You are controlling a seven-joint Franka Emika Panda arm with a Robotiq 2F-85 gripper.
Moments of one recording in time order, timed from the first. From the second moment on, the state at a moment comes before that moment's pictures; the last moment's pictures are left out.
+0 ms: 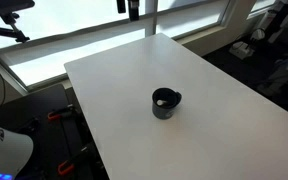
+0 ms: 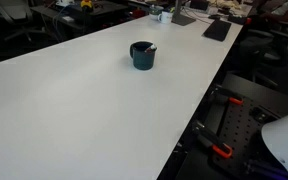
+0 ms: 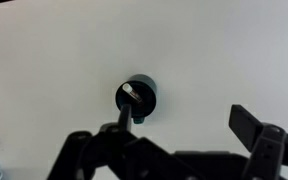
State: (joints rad) arm -0.05 -0.30 0.09 -2.26 -0.10 1.93 0.22
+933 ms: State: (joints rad) arm -0.05 -0.30 0.09 -2.26 -0.10 1.93 0.22
